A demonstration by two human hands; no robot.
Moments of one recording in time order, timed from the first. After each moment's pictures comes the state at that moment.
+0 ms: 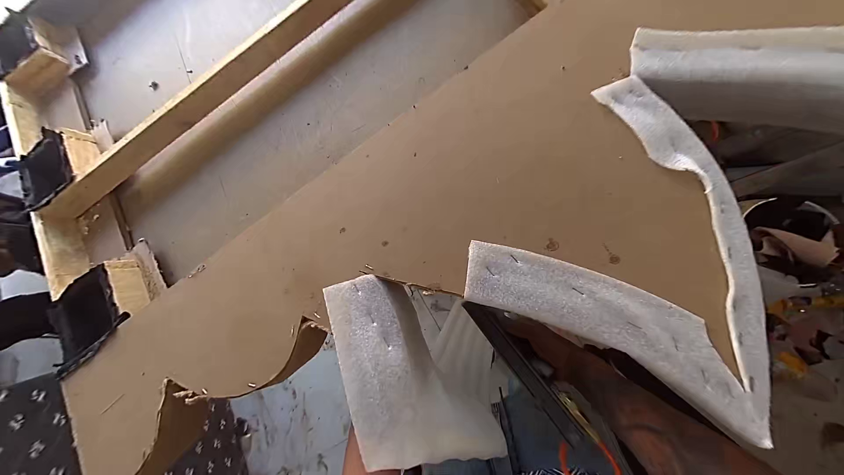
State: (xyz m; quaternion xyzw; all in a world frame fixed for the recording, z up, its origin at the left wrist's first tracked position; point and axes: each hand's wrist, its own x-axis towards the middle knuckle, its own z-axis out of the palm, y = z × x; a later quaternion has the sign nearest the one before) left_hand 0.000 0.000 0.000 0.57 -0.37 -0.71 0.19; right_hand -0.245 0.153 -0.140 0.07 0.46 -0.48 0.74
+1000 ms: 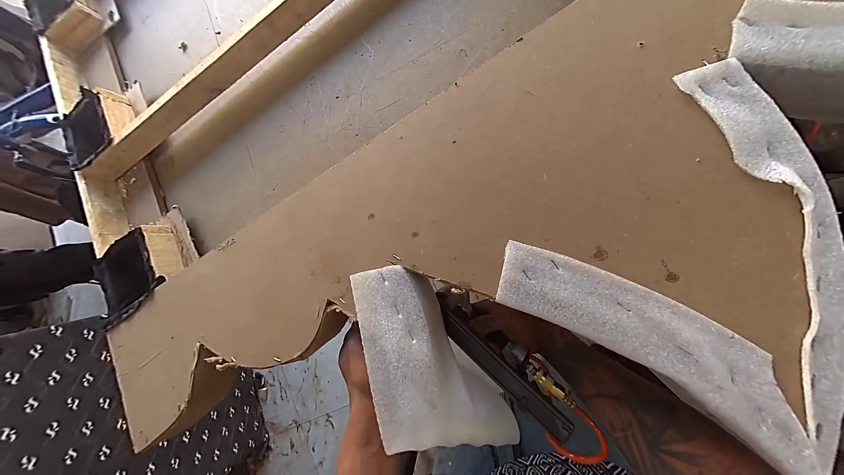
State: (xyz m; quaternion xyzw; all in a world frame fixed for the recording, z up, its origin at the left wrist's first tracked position) left_hand -0.057 -0.079 -0.038 0.65 -0.45 -0.53 0.30; right_hand -0.242 0.068 -0.151 -0.11 0.36 -0.43 0.82
